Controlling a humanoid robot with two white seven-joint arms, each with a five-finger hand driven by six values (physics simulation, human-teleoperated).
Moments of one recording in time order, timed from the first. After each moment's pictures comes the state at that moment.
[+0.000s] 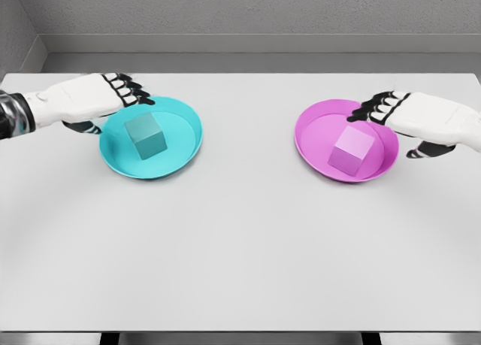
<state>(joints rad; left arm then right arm) -0.75 0.85 -0.71 -1.35 -0.64 -0.61 -0.26 -0.40 -0.95 0.30 -1.71 0.38 -0.53 0.57</state>
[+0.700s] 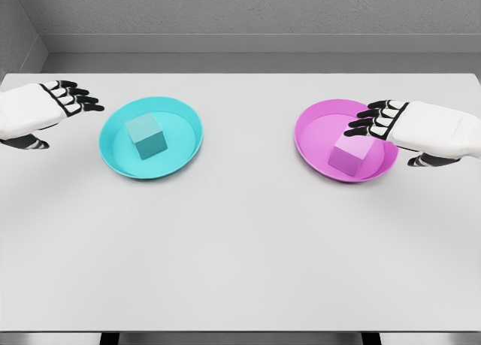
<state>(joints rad) -0.50 1.04 -0.47 -1.50 -0.55 -0.61 -0.27 -0.36 -0.98 0.26 -1.75 0.37 -0.61 0.57</state>
